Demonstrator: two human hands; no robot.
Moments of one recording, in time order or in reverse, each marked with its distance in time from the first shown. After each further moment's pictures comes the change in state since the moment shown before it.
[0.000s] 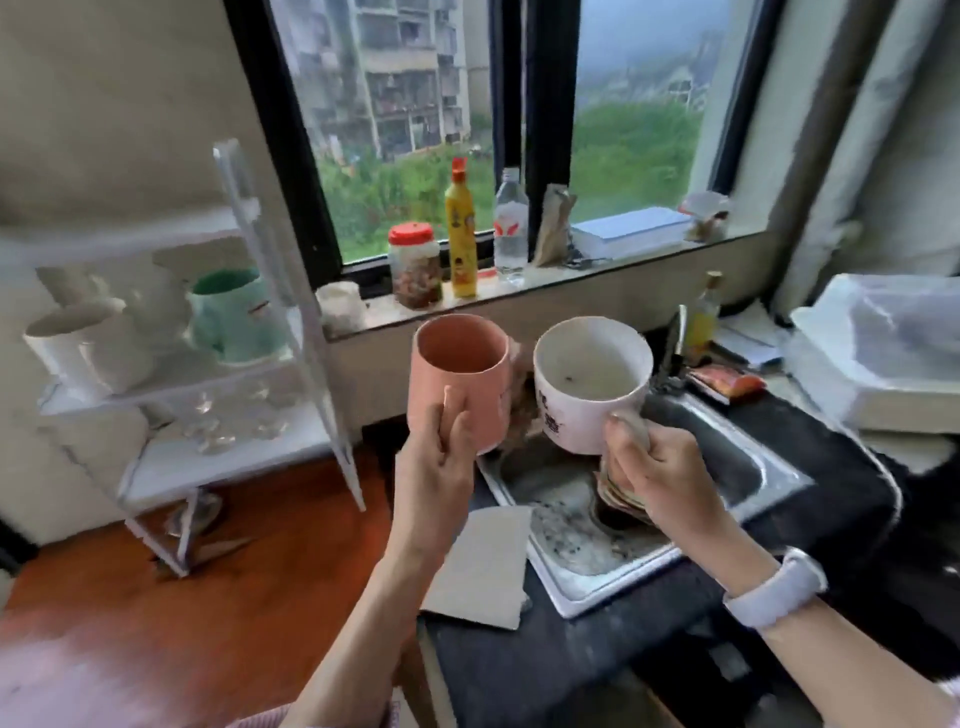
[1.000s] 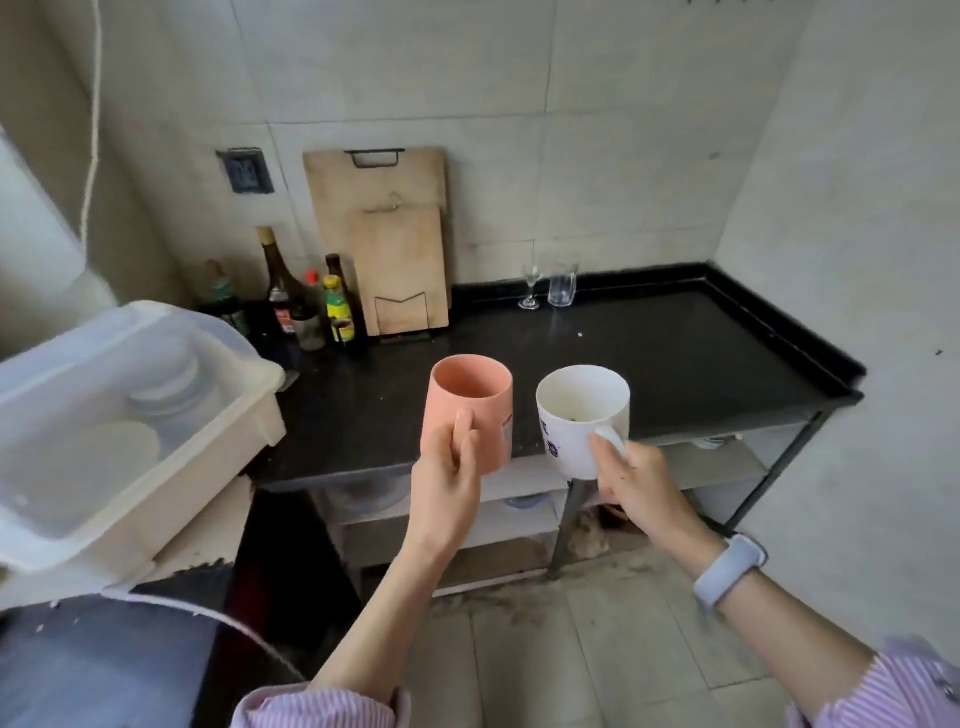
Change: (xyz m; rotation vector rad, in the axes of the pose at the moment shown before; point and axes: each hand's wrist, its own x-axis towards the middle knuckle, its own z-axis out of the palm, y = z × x) left_hand -0.204 0.272 0.711 -0.523 -1.190 0.212; right_hand -0.217 0.117 -0.635 -0.451 1.298 0.620
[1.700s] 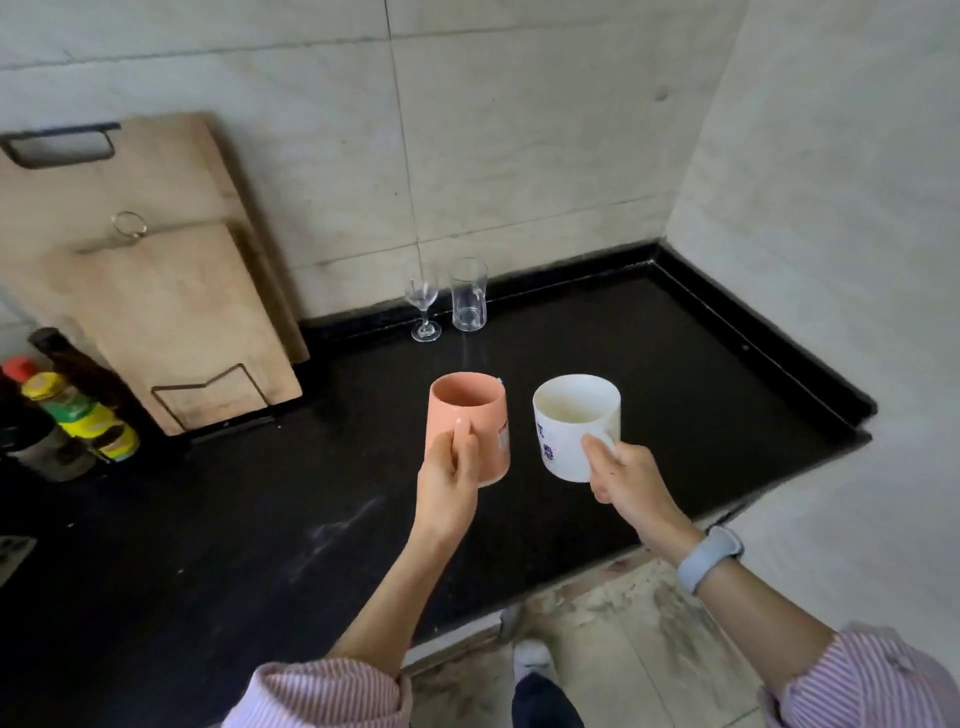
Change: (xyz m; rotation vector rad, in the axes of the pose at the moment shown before) left_hand 0.272 -0.087 0.294 -0.113 -0.288 -0.217; right_hand 0.339 0.139 -0.082 0.096 0.057 0.325
